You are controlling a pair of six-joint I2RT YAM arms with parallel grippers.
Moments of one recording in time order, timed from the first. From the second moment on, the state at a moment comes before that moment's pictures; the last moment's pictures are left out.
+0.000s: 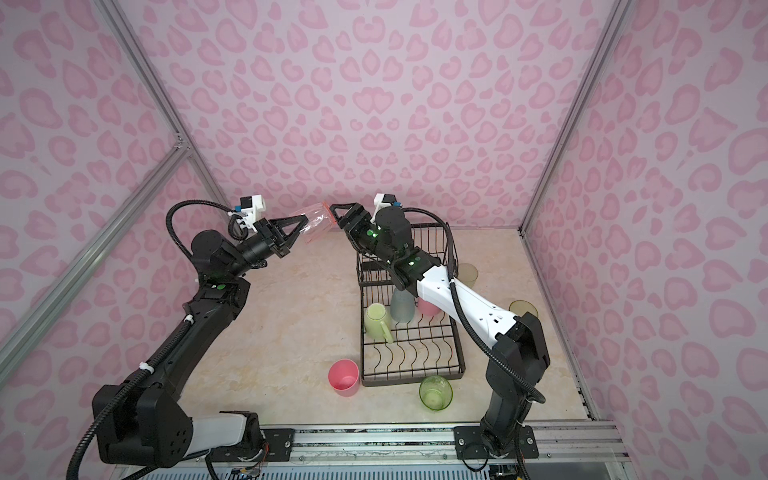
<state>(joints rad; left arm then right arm) -0.09 1.32 1.07 0.53 0.84 -1.33 0.71 1.74 1.63 0.10 -0.11 1.30</state>
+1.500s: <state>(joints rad) -0.13 1.33 1.06 0.49 0.84 -1.23 0.76 1.88 1.82 -0.07 0.00 1.38</state>
